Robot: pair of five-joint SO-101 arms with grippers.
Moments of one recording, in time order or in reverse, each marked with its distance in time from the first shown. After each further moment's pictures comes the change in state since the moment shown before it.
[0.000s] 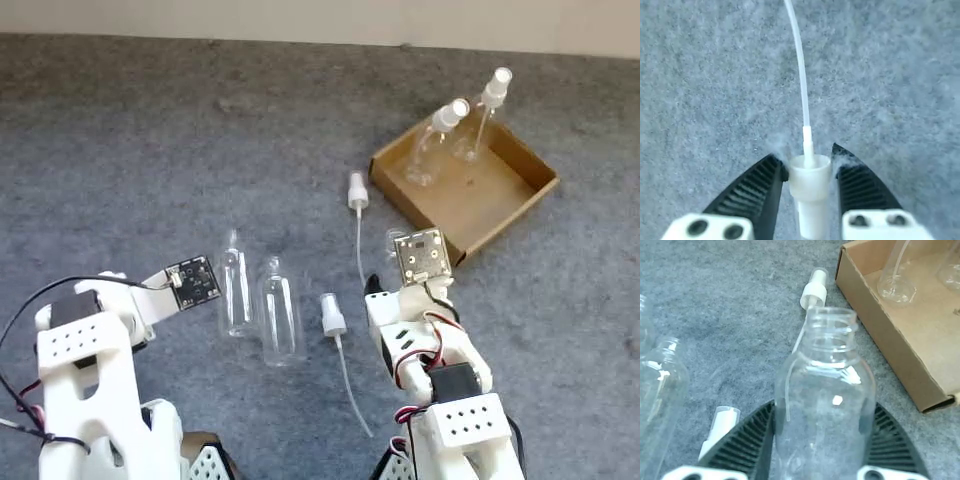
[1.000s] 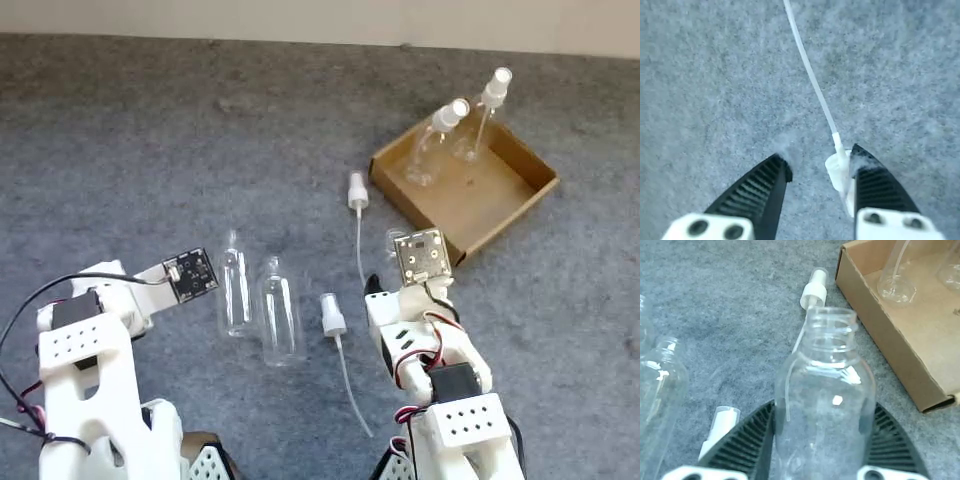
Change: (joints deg) left arm 0.0 0.0 0.9 -8.4 1.1; right arm 0.0 0.0 0.0 0.0 0.0
